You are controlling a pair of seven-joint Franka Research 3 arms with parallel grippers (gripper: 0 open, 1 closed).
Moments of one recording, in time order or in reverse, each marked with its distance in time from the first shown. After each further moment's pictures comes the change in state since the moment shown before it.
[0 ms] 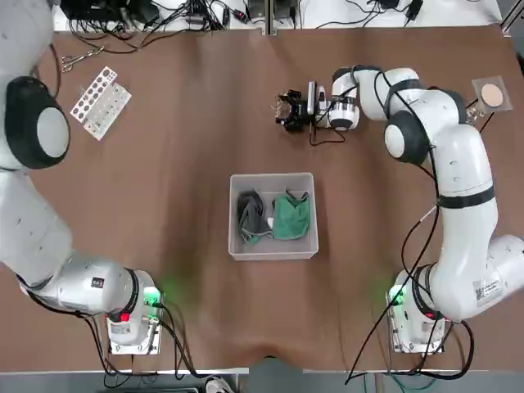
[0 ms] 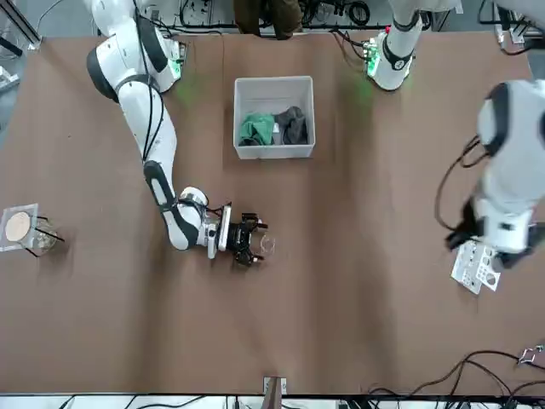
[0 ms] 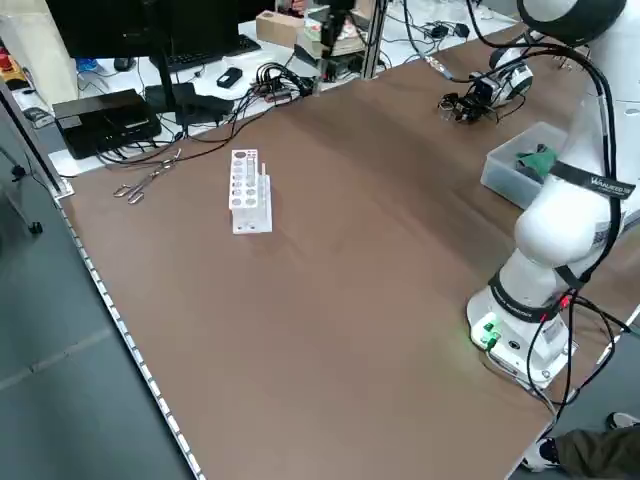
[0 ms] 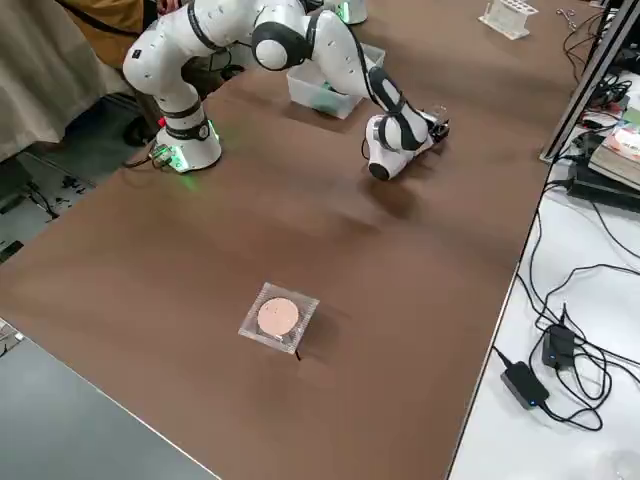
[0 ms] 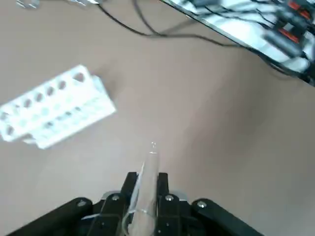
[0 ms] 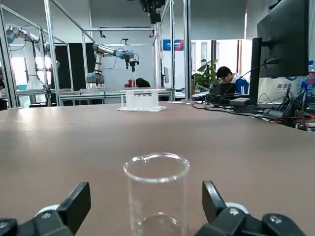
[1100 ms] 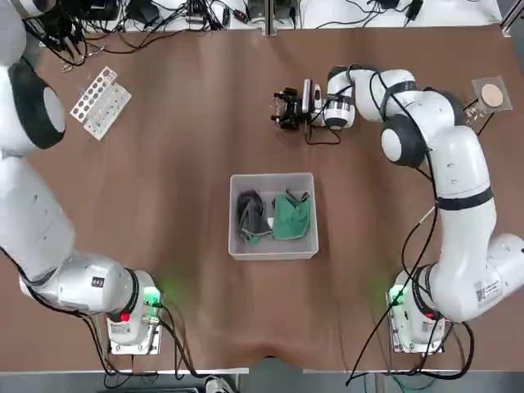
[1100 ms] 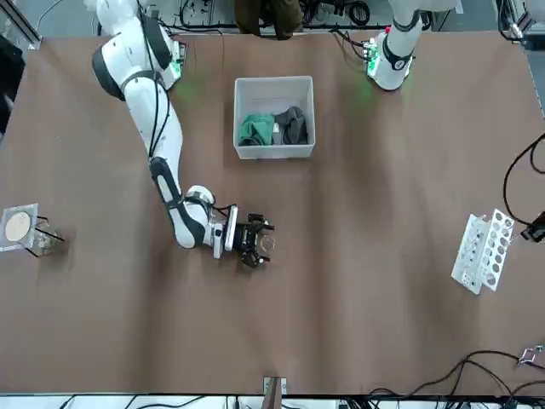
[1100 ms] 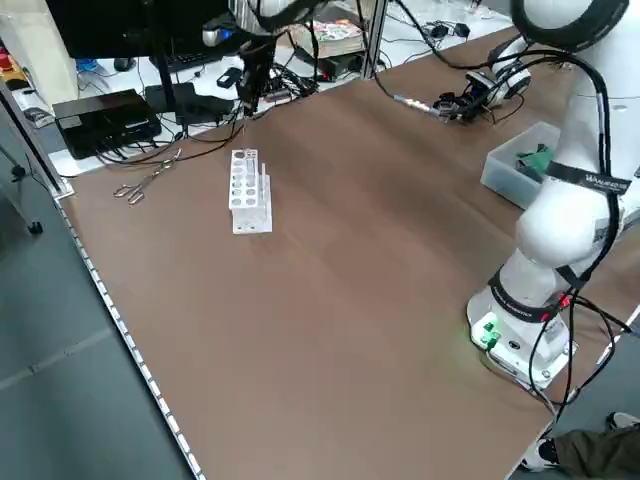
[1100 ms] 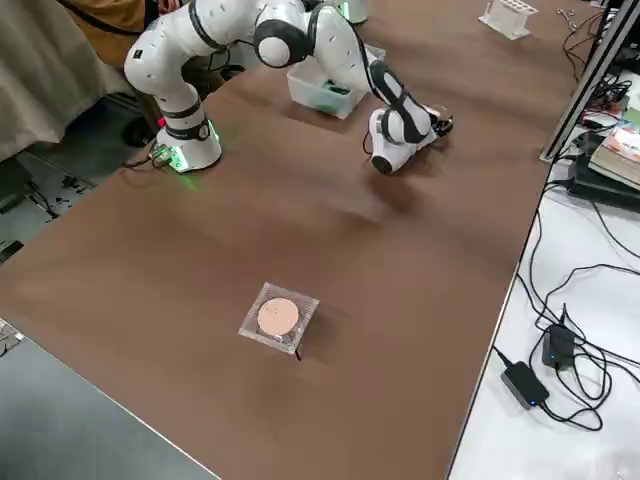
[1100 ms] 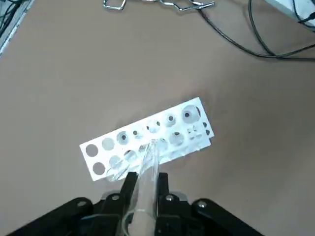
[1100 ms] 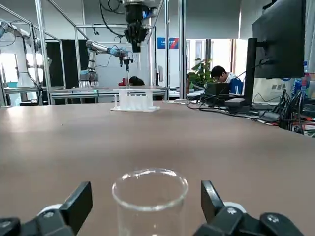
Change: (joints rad) left arm 0.008 0.132 0.346 -0.059 -0.164 0.109 0.300; right arm 0.040 0.002 -0.003 0.028 0.057 0.058 0.001
